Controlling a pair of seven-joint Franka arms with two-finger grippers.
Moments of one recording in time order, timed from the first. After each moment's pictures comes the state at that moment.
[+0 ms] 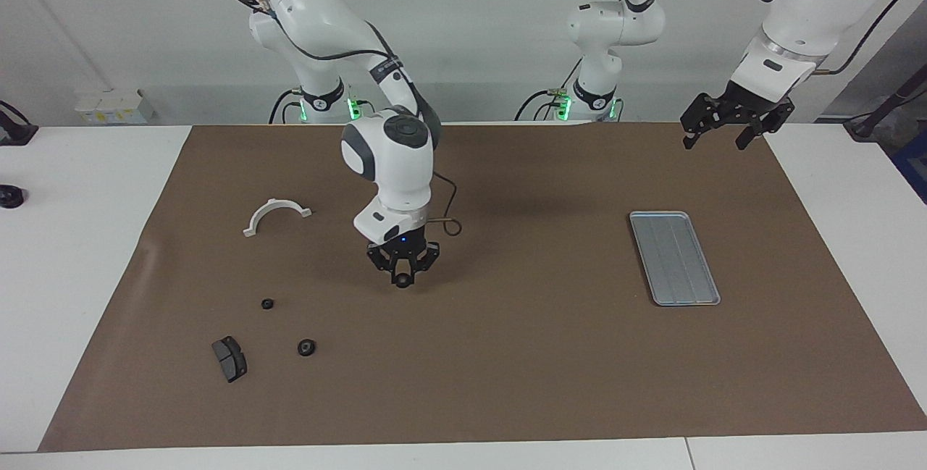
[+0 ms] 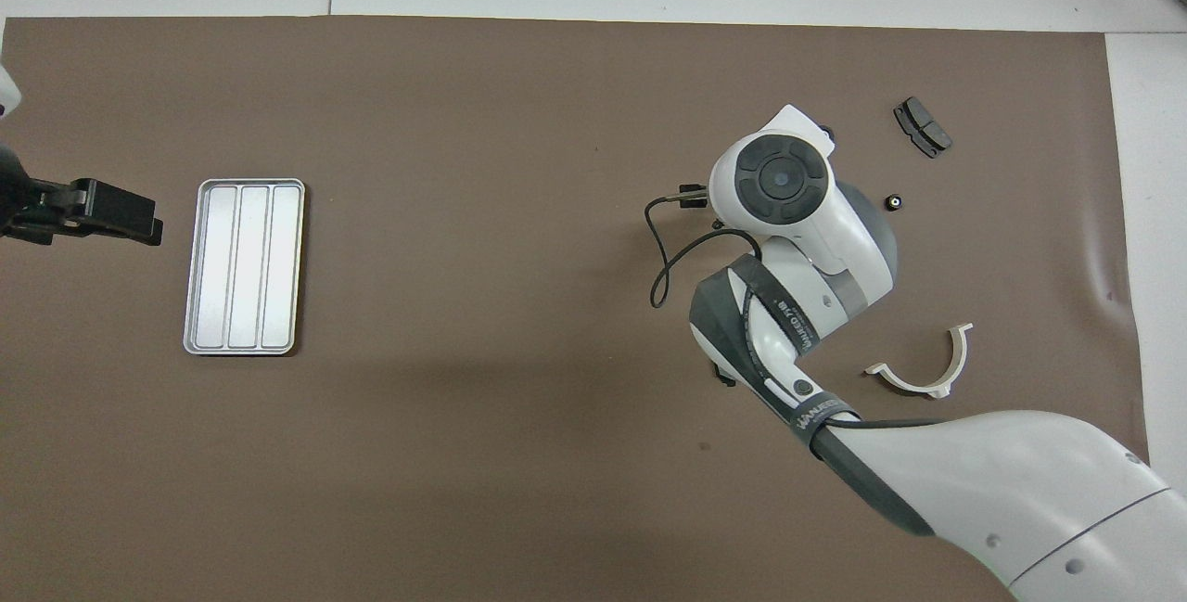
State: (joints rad) left arm -0.05 0.01 -0.01 -1.54 -0.03 1.53 0.01; right arm 0.14 0.44 0.22 -1.75 -0.40 2.31 0.56
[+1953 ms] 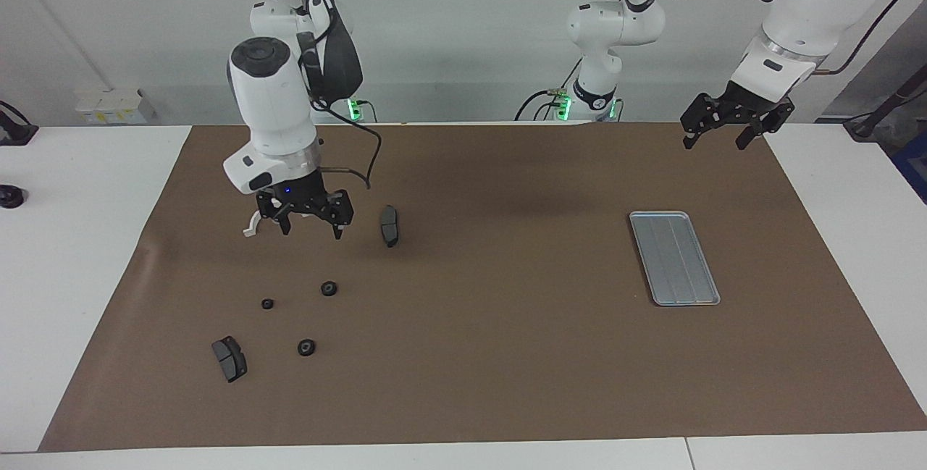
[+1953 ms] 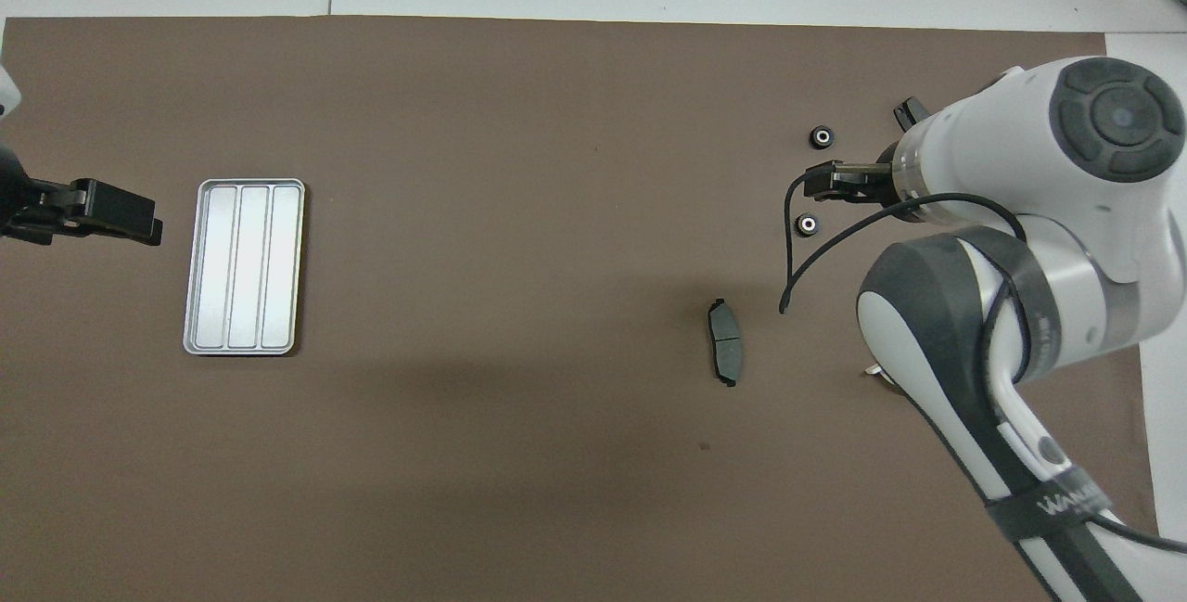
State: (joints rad) left arm -0.05 0.01 -0.01 -1.54 -0.03 1.53 0.01; right arm -0.02 0.10 0.23 -1.78 -0.10 2.02 0.36
